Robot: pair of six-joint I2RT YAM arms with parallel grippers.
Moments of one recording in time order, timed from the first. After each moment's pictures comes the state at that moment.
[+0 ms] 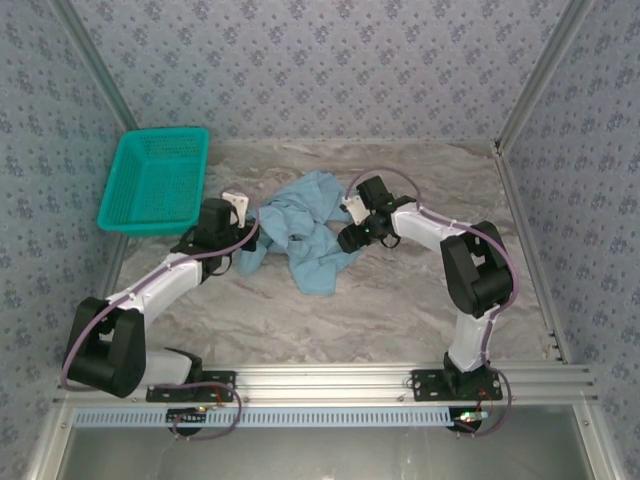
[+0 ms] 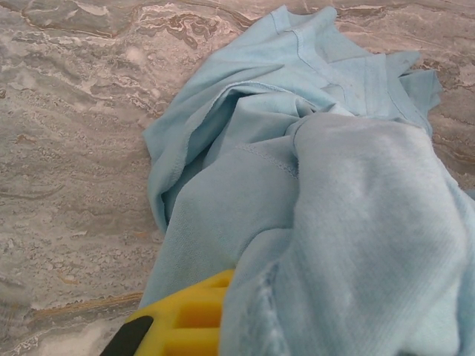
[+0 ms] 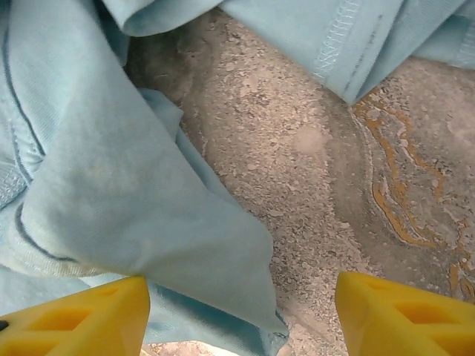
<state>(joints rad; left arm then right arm) -0.34 1.32 0.74 -0.06 0.10 -0.19 0.46 1.86 1.25 -0.51 -0.20 -0.12</state>
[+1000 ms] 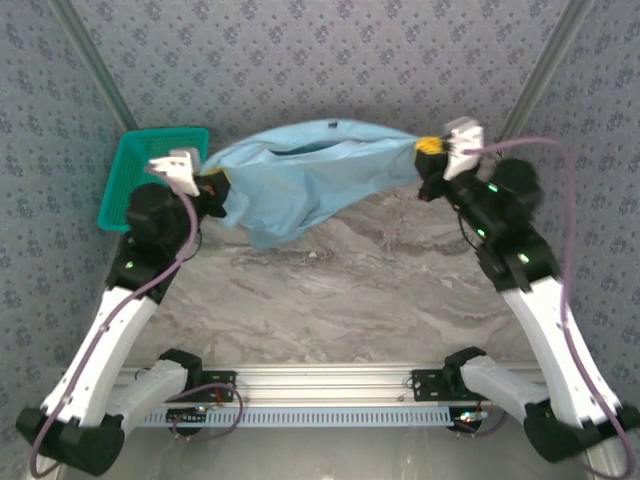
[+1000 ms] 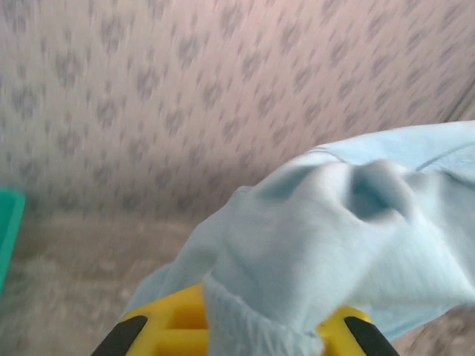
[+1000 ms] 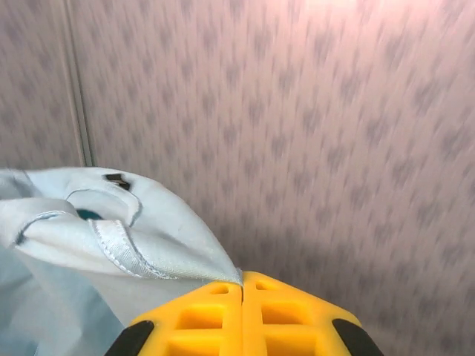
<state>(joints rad) -0.34 0.88 1.06 -0.19 0.07 -0.32 0.36 0.95 1.35 -0.30 -0.11 -0.07</state>
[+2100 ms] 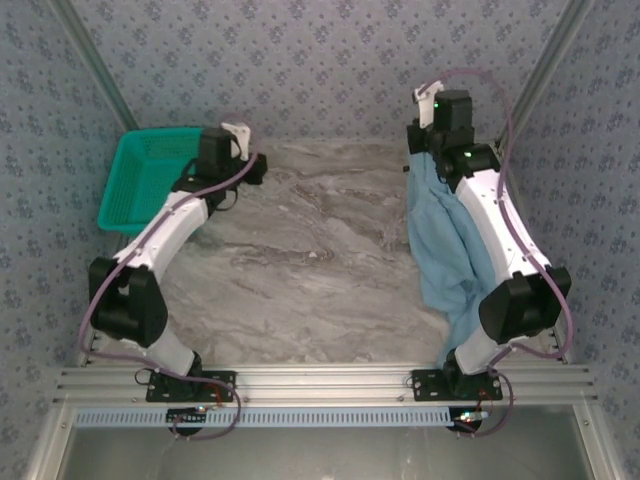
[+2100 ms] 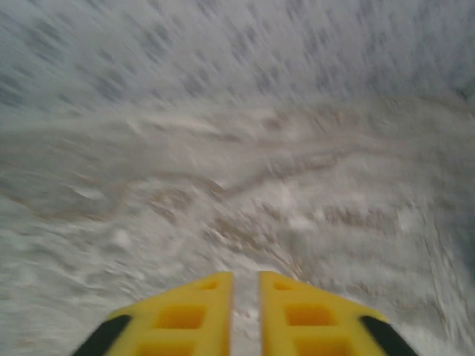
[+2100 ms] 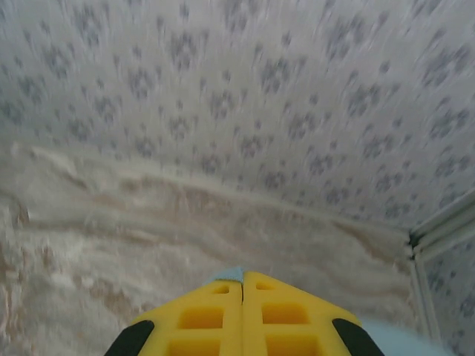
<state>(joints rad) -0.32 1.63 1.33 -0.23 0.21 -0.22 0.22 1.61 1.68 -0.52 0.14 -0.17</state>
